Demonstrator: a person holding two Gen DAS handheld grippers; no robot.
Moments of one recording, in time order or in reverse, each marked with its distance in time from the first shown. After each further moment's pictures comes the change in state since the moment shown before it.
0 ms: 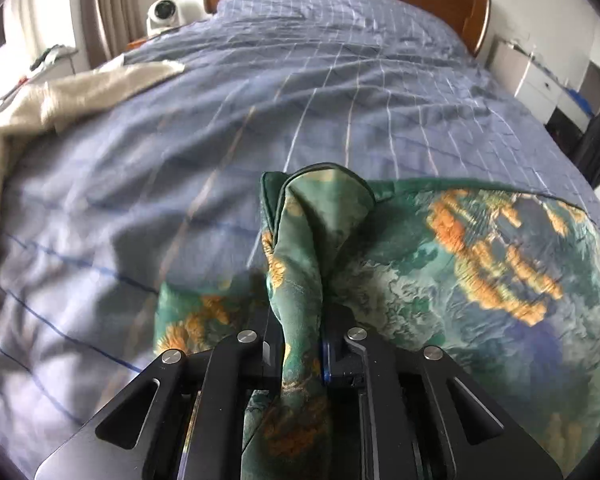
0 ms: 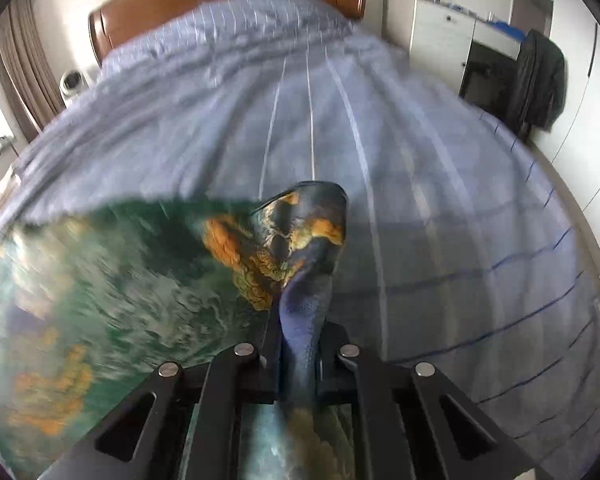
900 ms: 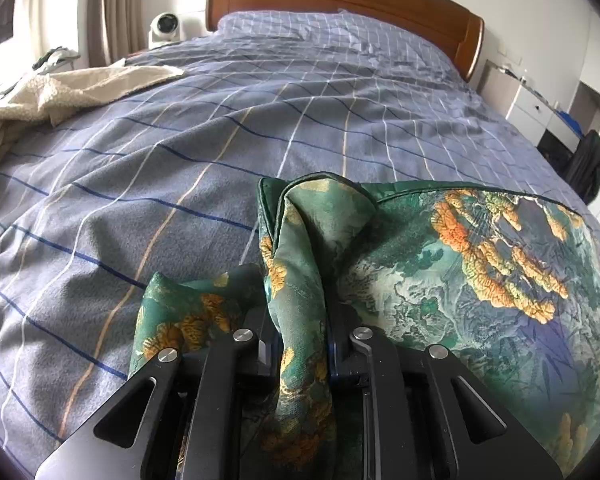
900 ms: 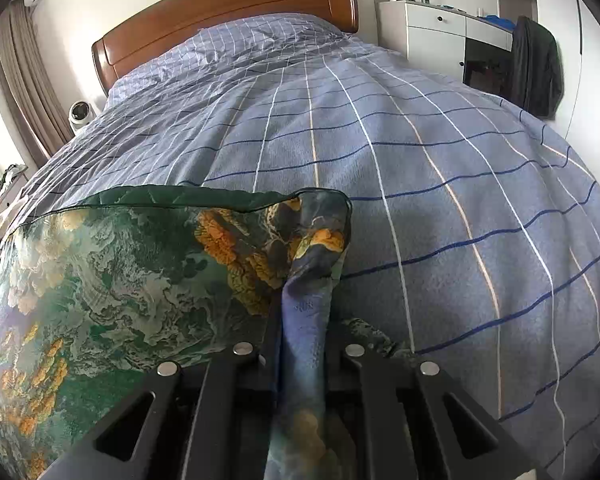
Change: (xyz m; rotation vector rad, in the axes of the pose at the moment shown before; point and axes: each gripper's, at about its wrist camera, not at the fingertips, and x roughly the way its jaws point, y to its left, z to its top) left arm 0.010 0.000 -0.013 -0.018 -0.089 -0.041; right arm 0.010 -0.016 -0.032 0.072 -0.109 0.081
